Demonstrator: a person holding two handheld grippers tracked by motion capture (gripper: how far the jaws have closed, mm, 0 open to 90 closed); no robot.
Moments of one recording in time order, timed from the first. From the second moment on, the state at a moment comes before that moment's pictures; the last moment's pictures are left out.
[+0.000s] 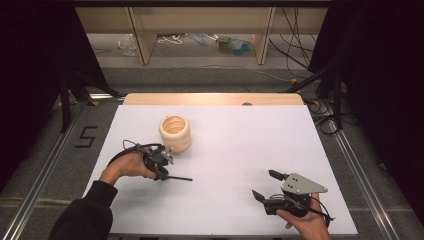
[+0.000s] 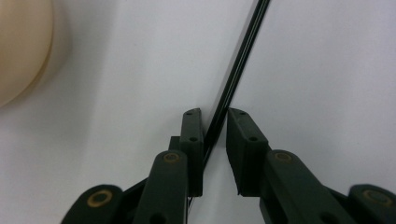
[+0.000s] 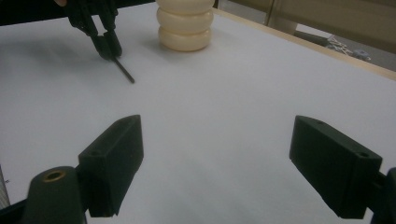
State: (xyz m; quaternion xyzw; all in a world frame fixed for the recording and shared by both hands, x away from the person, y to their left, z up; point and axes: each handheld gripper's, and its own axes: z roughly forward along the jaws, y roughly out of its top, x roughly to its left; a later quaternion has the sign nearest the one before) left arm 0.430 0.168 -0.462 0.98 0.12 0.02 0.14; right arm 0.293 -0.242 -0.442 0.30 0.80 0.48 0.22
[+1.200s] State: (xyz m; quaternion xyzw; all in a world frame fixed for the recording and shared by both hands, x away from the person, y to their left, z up) left arm 0.426 0.159 -0.459 0.98 0.17 0.01 0.11; right arm 0.293 -0.237 -0.444 0.28 0.80 0.49 0.22
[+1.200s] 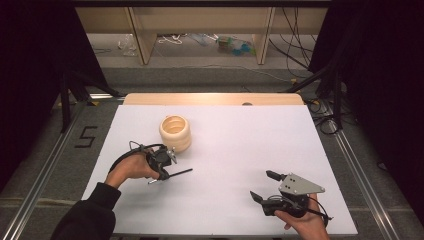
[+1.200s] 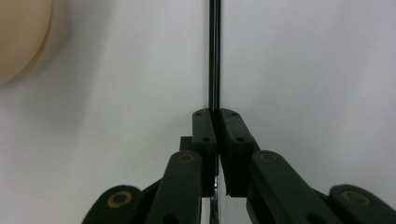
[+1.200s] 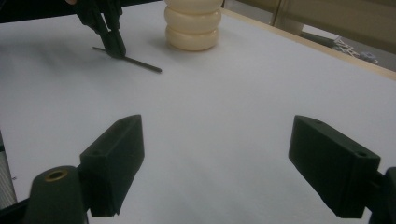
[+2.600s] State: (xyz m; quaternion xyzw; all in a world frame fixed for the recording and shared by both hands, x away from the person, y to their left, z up) left arm 0.373 0.086 -0.421 0.98 0.10 0.00 0.18; right arm 0.294 -0.160 -0.445 0.13 0.85 0.45 0.26
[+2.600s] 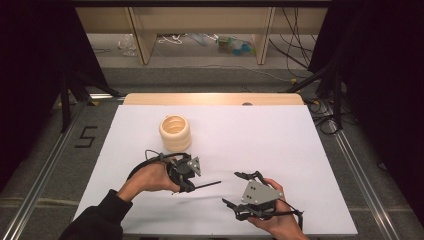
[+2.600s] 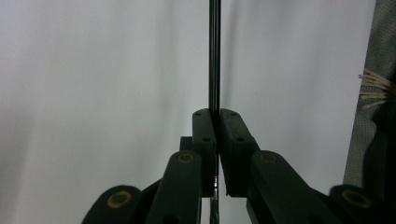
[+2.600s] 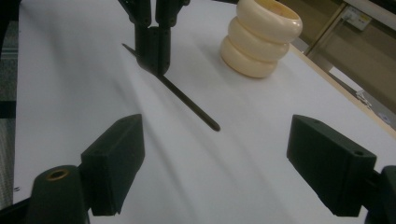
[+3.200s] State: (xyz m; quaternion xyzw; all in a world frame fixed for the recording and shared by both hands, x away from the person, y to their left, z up) left arm 0.368 0.076 -0.421 0.98 0.08 -0.01 0.17; right arm 0.294 -0.120 -0.453 0.01 0.88 0.36 0.31
